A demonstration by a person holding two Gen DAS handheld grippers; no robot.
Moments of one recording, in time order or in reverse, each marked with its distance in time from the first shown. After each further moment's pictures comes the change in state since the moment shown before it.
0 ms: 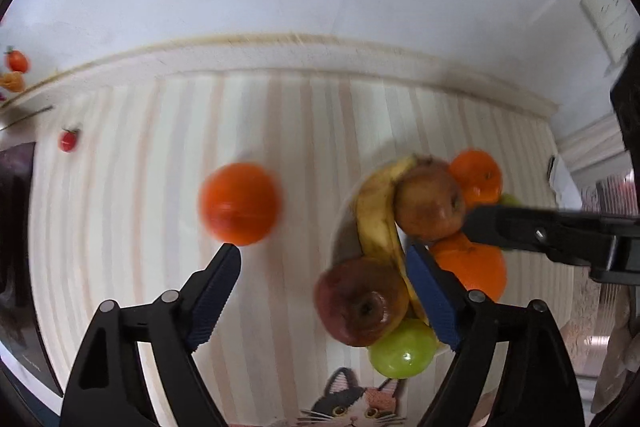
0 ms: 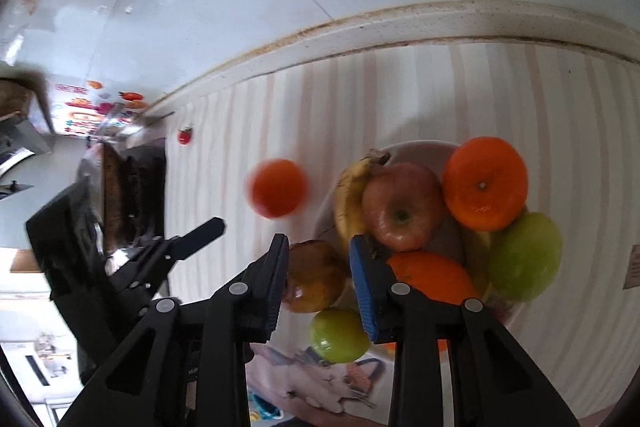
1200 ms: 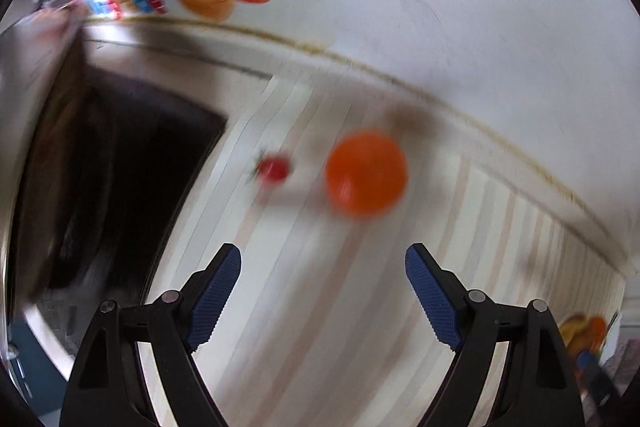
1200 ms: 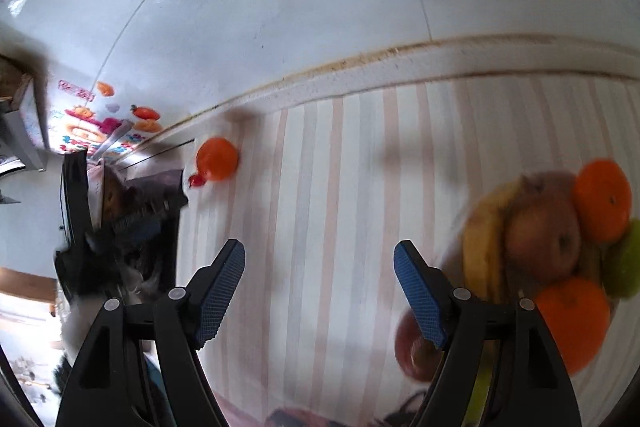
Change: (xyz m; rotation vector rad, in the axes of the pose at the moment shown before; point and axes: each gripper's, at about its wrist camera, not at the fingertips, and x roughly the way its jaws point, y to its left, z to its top) left arm 0.000 0.252 0.057 -0.412 -0.013 0.242; right arm 0.079 0.099 0.008 -0.003 -0.191 -0.092
